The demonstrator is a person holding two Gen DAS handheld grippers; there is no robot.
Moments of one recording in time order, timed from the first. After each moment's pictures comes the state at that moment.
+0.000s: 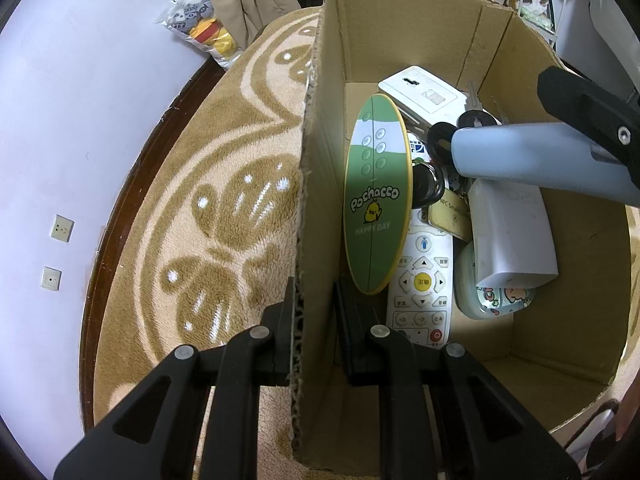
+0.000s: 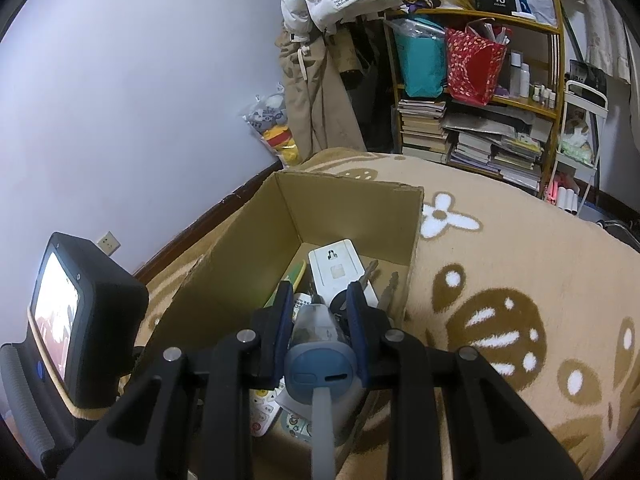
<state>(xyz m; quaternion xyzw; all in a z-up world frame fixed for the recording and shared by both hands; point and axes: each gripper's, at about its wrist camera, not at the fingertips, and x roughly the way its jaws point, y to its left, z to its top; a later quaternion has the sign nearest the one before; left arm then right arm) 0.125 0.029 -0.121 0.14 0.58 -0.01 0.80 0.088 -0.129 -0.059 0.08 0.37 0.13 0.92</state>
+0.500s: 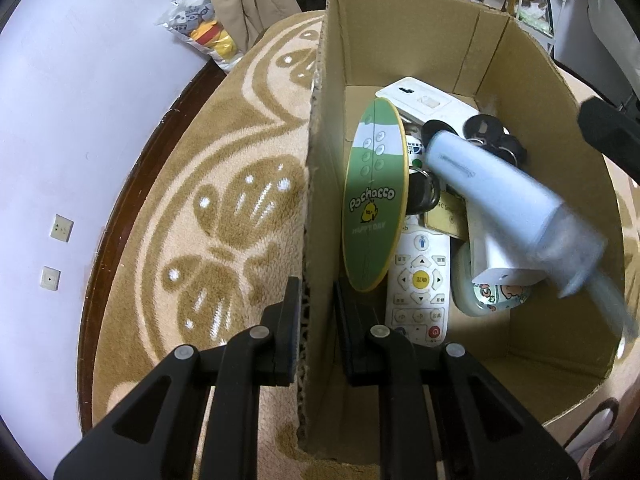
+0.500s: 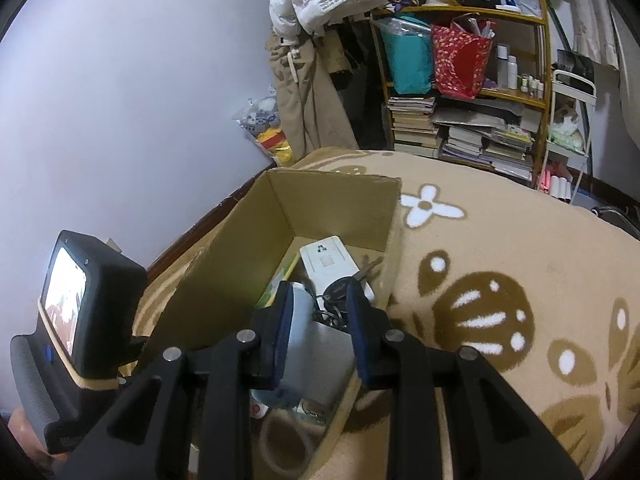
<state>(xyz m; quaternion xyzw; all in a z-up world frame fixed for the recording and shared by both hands) 0.120 0.032 -0.118 0.13 0.57 -0.02 0.81 0.067 -0.146 -0.055 0.09 0.37 0.12 0.92</state>
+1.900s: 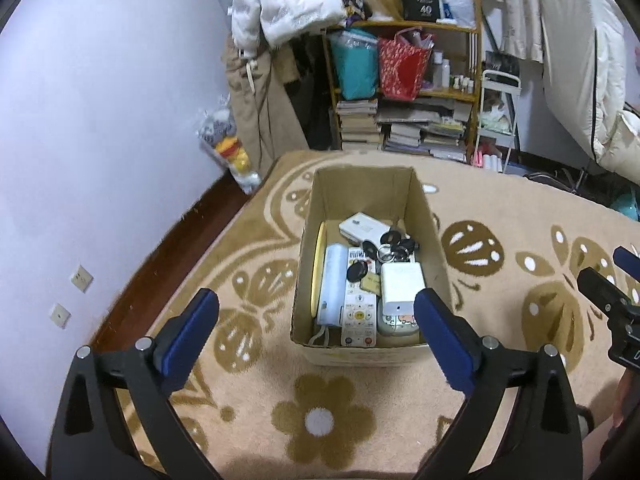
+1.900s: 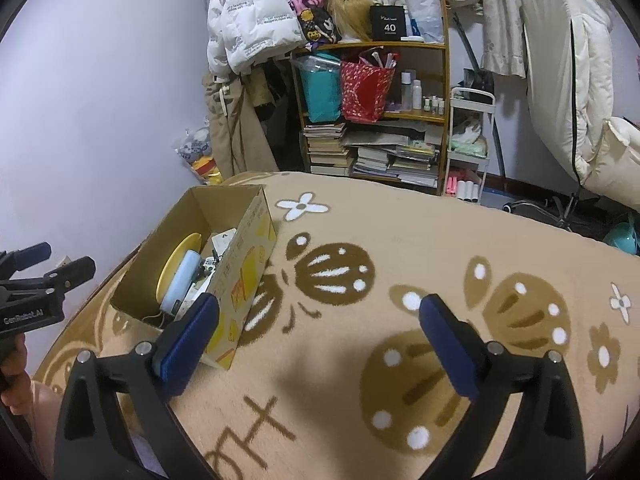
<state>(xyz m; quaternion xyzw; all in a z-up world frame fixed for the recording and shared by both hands) -0.003 0.018 0.024 0.11 0.37 -0.04 0.92 -0.066 -0.238 -0.009 0.08 0.33 -0.01 0.94</state>
